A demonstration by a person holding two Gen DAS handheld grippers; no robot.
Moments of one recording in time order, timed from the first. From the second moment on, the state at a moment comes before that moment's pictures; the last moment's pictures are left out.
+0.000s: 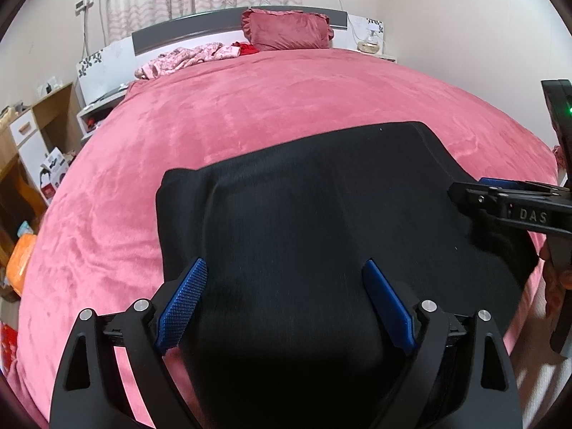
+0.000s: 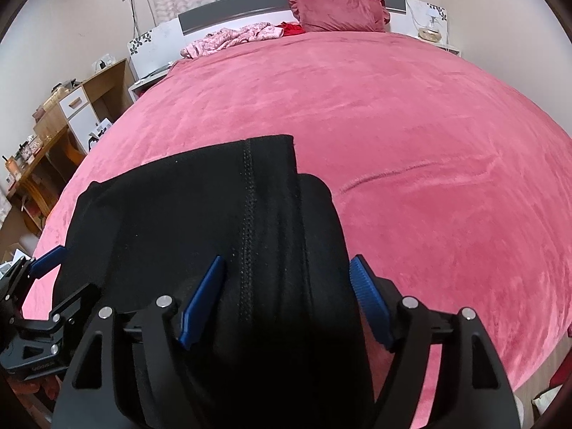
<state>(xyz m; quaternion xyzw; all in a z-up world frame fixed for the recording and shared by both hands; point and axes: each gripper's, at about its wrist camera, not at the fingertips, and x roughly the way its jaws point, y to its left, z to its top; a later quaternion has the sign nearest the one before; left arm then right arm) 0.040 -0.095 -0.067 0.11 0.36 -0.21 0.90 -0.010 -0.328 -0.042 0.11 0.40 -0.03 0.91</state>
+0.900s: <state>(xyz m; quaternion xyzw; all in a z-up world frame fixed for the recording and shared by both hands) 0.043 -0.016 -0.069 -0.15 0.43 -0.27 0.85 -0.033 -0.354 -0.051 0.16 0.46 0.00 0.88</state>
